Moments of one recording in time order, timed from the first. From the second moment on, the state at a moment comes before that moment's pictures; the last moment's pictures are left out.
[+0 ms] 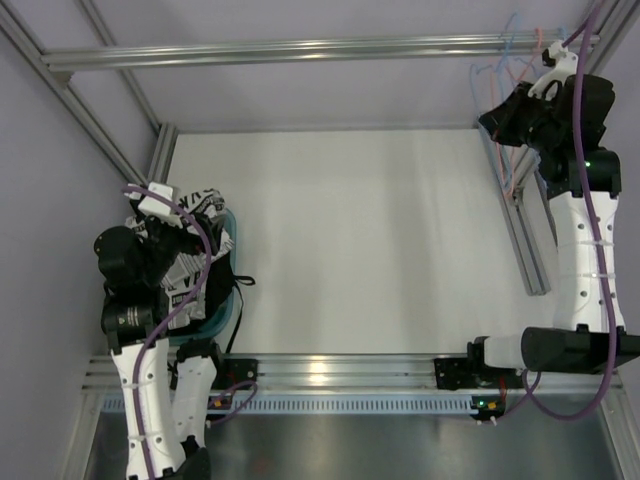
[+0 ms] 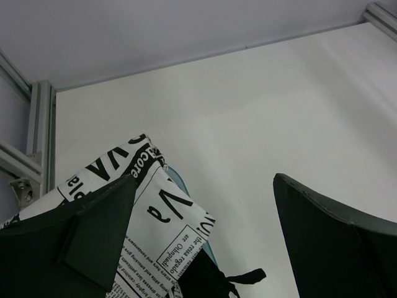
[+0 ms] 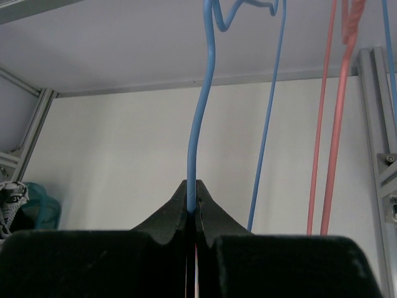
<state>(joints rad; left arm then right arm) 0.20 0.59 0.96 -0.50 0.50 0.08 -0.05 1.33 1.72 -0.68 -0.31 0.26</state>
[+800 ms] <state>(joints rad) 0.20 0.88 1.10 -0.71 0.41 0.03 -0.08 1.25 1.57 -0.67 -0.37 0.22</state>
